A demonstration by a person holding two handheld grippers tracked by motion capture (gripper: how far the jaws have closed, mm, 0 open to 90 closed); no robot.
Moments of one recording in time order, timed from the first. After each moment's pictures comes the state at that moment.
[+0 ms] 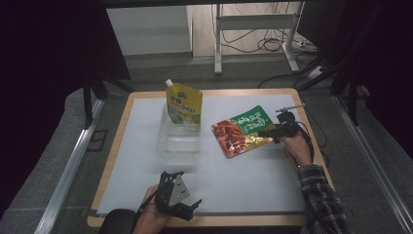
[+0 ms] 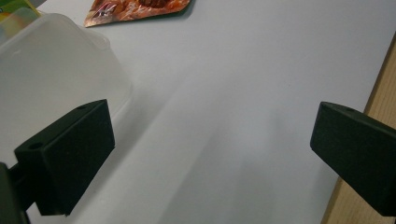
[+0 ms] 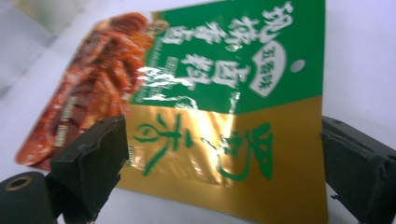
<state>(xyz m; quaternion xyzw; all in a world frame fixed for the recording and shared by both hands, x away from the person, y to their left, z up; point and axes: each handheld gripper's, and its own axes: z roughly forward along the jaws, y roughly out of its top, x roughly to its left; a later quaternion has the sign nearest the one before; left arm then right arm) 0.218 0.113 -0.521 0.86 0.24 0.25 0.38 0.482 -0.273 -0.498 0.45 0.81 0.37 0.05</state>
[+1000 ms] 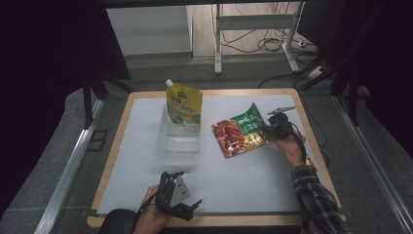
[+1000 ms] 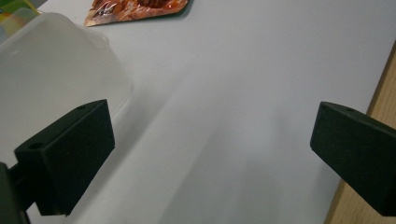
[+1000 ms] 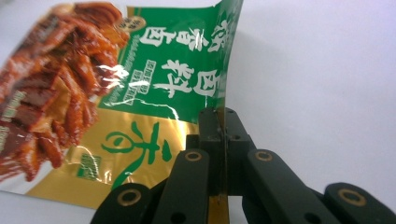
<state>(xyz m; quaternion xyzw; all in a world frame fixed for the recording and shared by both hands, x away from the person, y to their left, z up) 0.218 0.112 -0.521 0.86 0.24 0.25 0.37 0.470 -0.249 -0.495 0.43 0.82 0.32 0.18</state>
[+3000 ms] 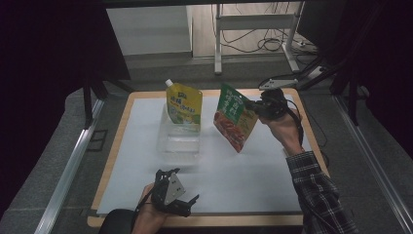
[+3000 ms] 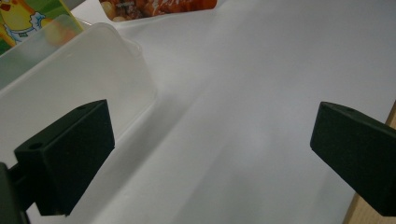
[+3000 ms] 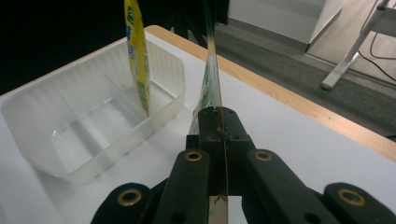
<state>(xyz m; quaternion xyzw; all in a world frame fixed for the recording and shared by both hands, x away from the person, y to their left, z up) 0.219 0.122 -0.514 0.84 0.27 0.27 0.39 0.433 -0.190 -0.360 0.31 0.82 0.45 0.18</state>
